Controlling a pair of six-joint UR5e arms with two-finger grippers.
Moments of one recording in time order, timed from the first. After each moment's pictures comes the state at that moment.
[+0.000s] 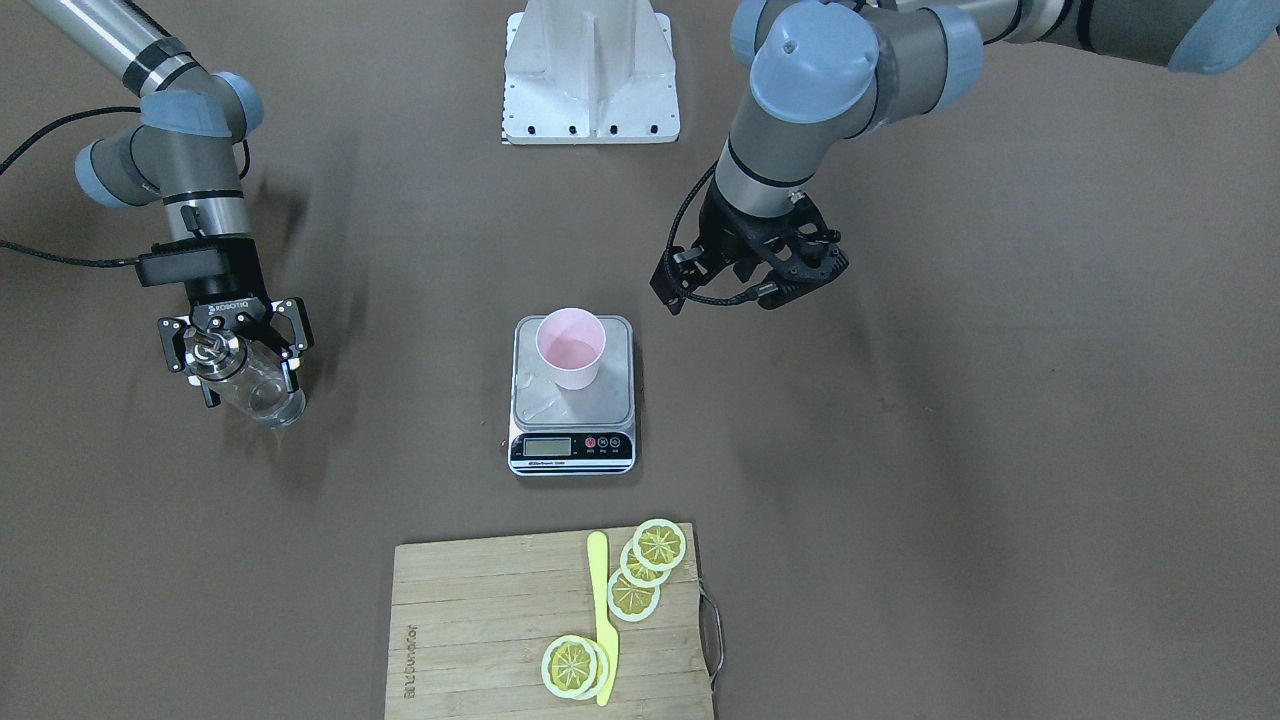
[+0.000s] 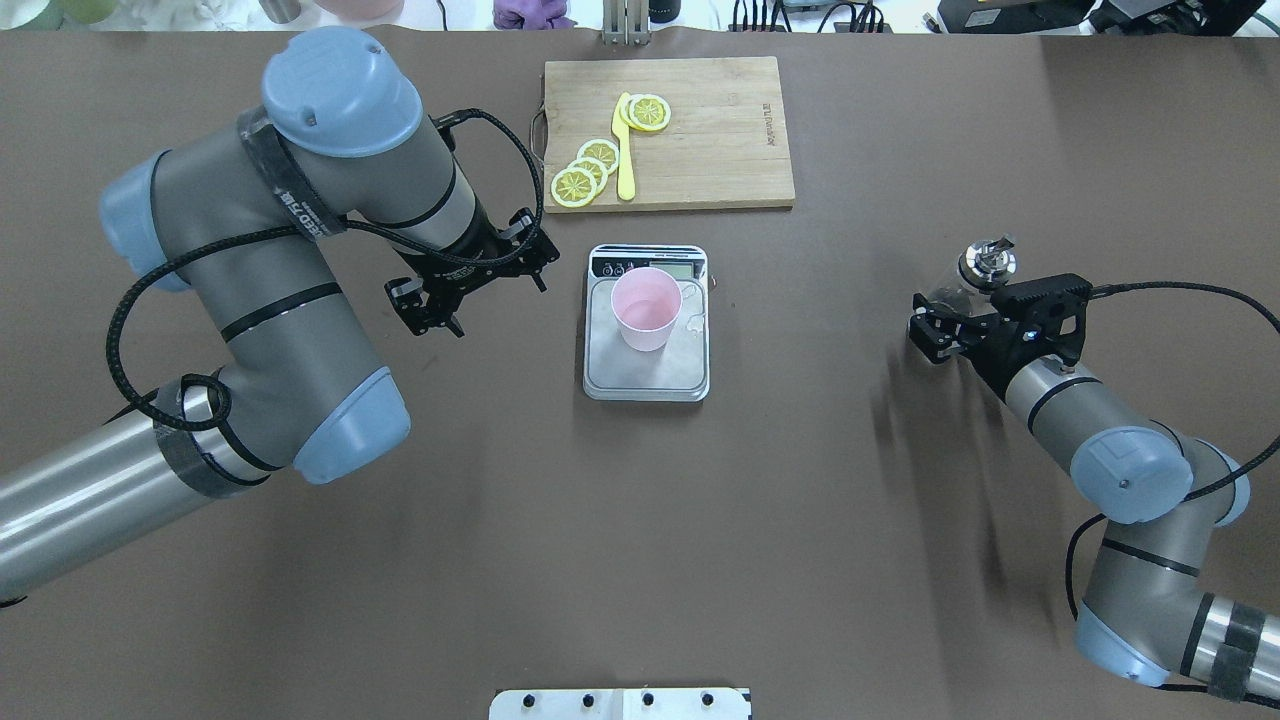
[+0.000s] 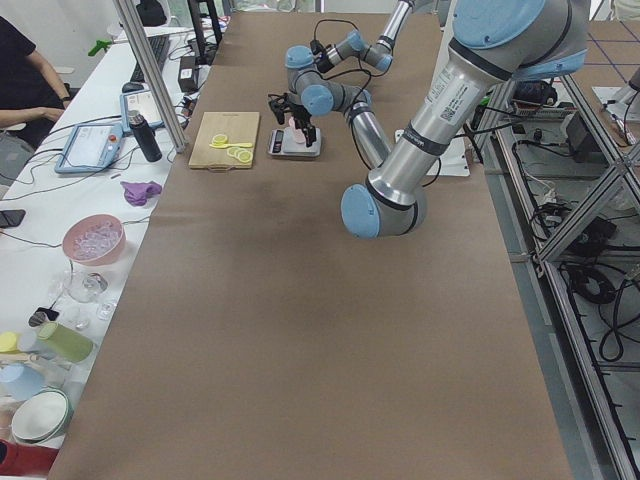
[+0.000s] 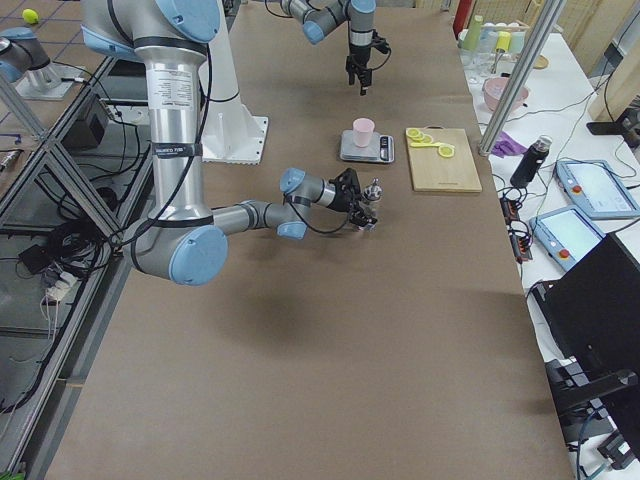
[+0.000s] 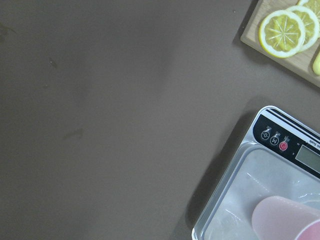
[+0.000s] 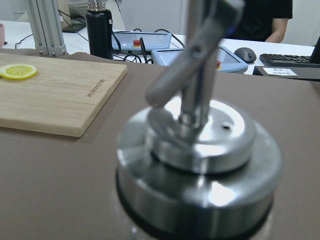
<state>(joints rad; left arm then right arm) -0.70 -2.27 -1.74 -1.52 -2.08 -1.61 0.48 -1.53 1.58 -0.42 1.03 0.95</state>
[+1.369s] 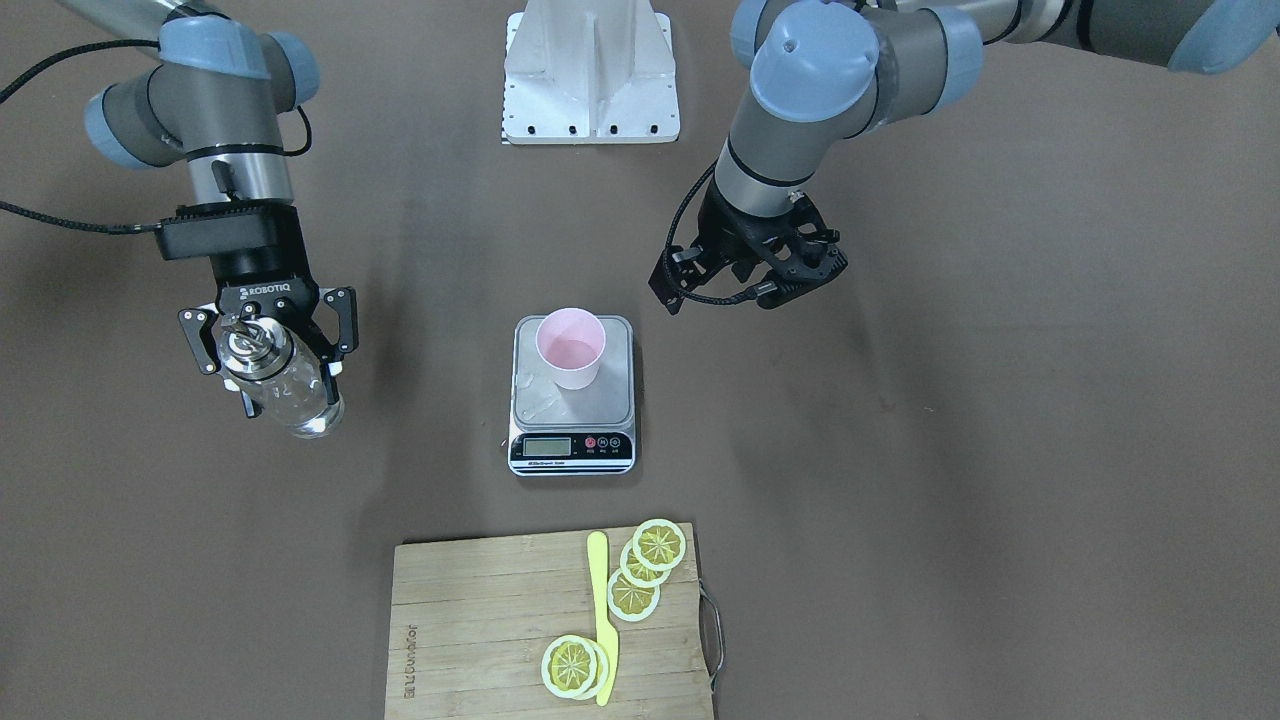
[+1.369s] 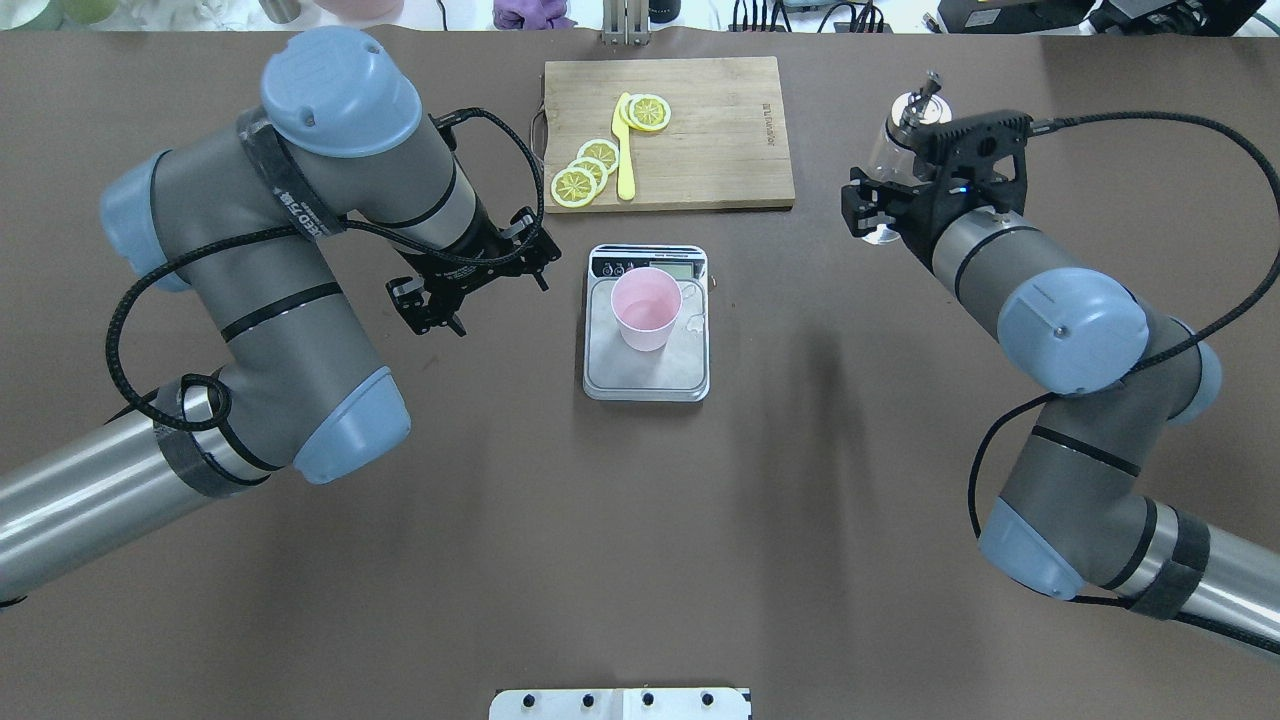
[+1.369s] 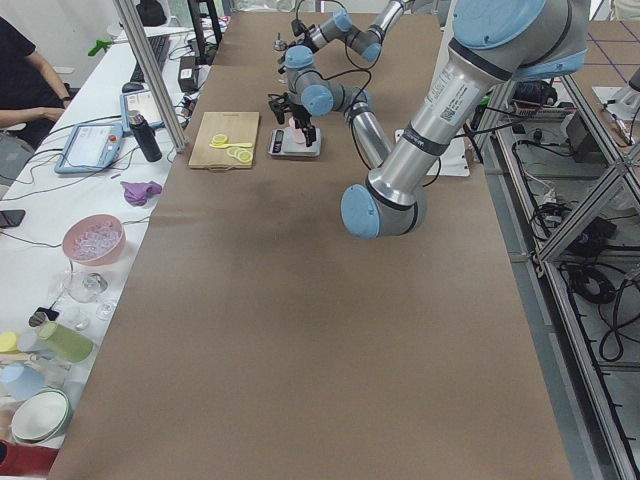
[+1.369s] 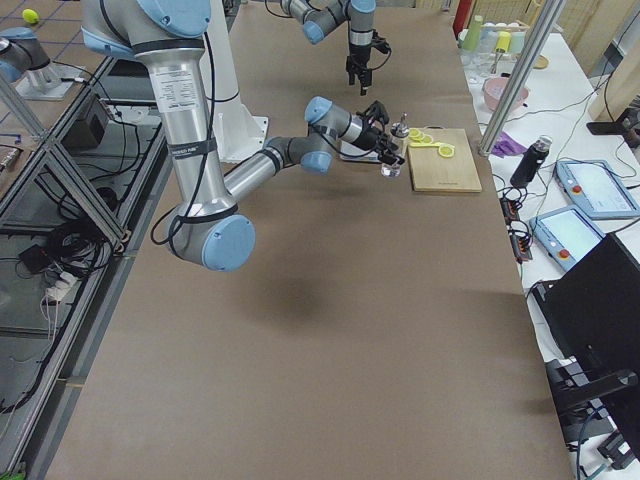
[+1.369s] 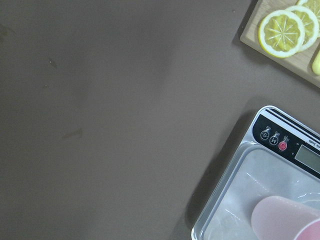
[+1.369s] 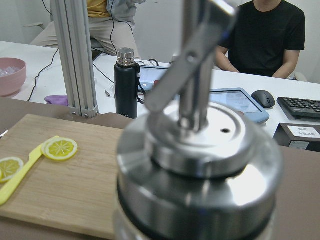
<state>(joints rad) -0.70 -2.27 -1.74 -1.54 -2.08 -1.61 0.62 -1.27 1.87 -0.99 1.15 0.87</state>
